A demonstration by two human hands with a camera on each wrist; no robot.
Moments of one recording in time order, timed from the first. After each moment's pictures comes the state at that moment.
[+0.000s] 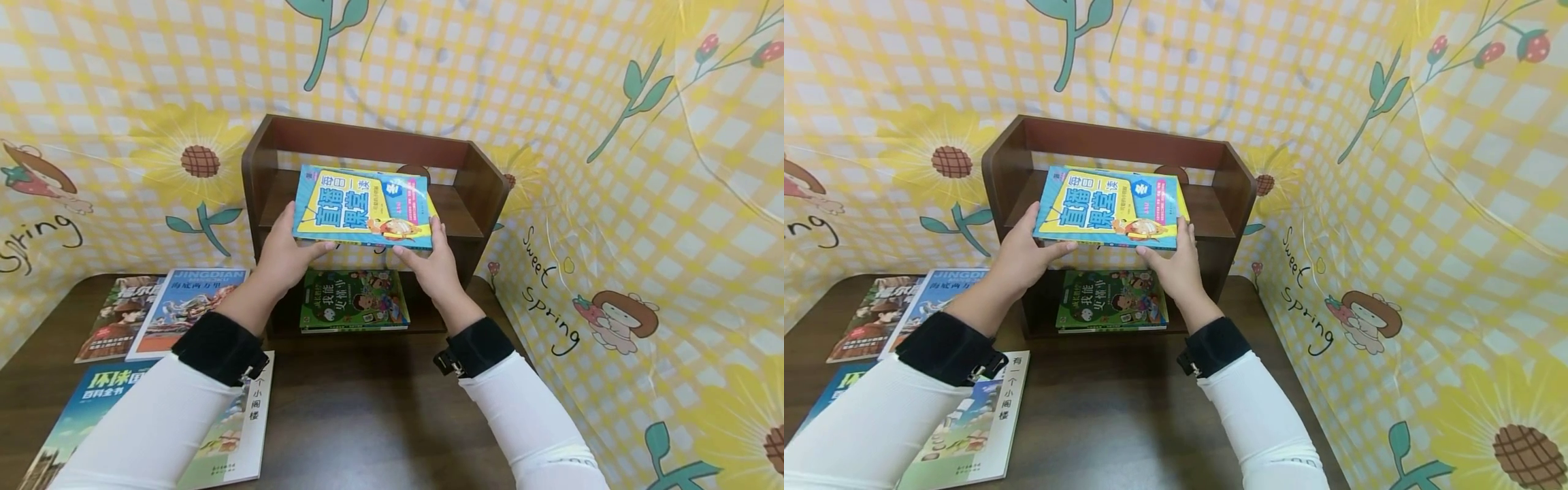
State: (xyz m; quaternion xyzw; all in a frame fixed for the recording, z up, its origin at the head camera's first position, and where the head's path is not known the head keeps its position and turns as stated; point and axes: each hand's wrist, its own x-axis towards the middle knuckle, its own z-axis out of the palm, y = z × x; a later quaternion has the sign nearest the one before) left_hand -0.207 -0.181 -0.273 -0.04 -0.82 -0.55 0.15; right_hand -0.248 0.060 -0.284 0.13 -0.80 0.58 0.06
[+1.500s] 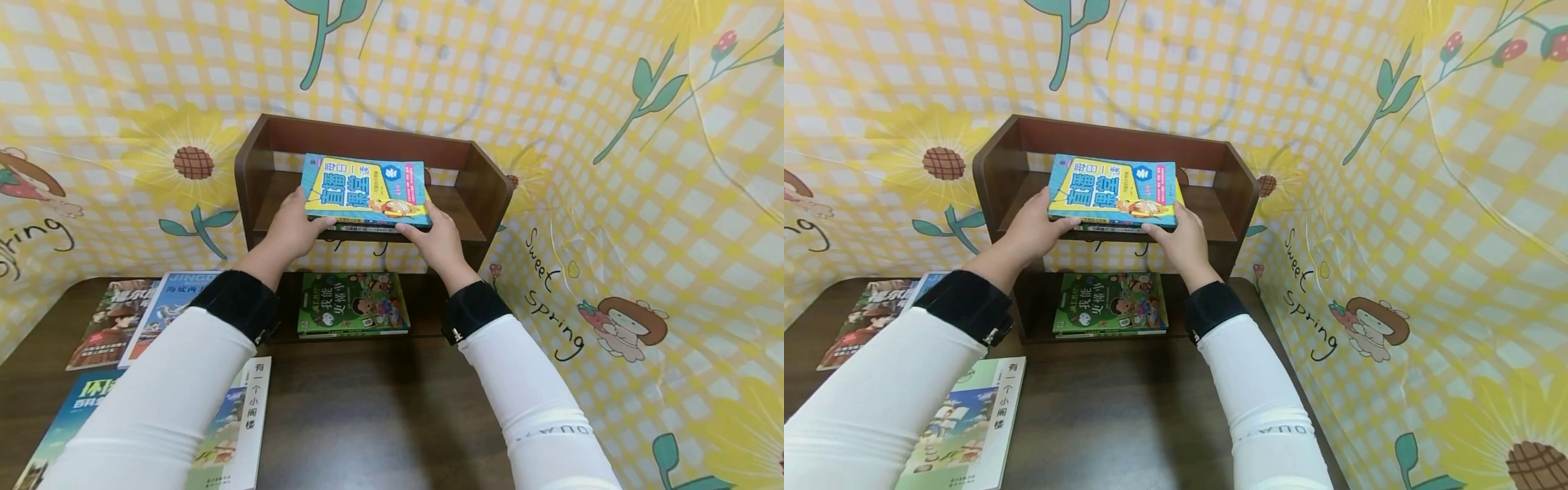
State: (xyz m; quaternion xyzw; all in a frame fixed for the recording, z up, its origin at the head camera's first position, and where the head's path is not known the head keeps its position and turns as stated) left_hand -0.256 -0.179 -0.248 0.02 -0.90 -0.44 0.07; right_hand -0.301 0.059 -0.262 0.10 -0.90 0.43 0.09
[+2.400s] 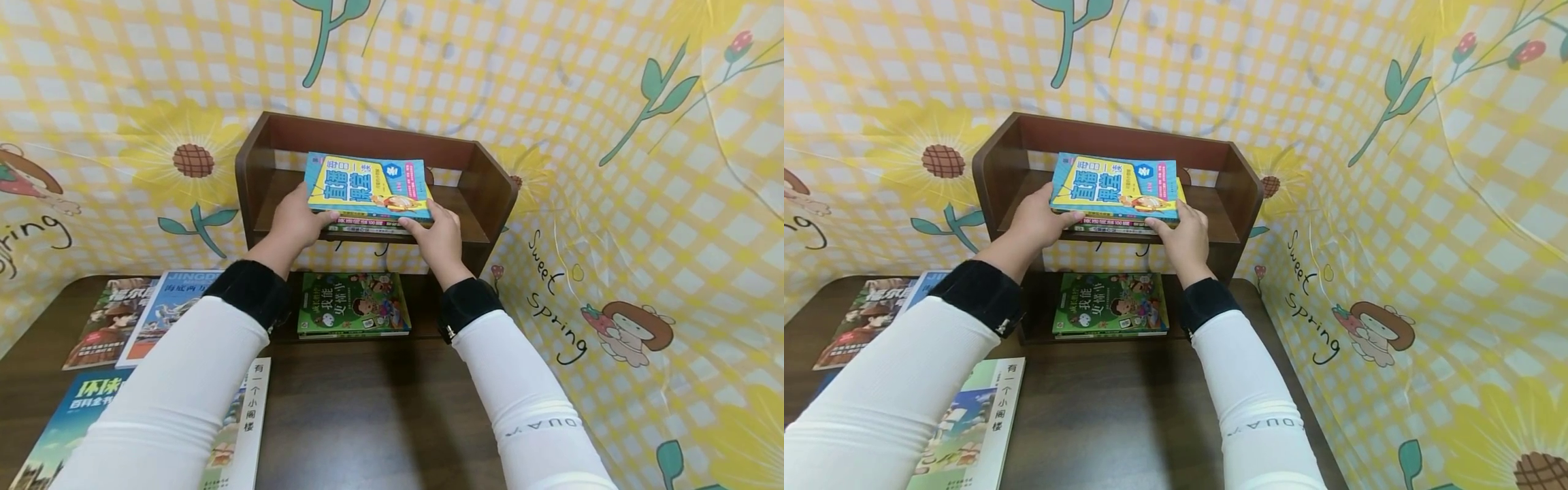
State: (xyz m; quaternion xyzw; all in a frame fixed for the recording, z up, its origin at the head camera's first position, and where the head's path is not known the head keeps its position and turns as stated) left_hand -0.269 -0.174 -0.242 0.06 -0.89 -0.44 0.10; right_hand -0.317 0.048 -0.271 0.07 -0.89 0.41 0.16
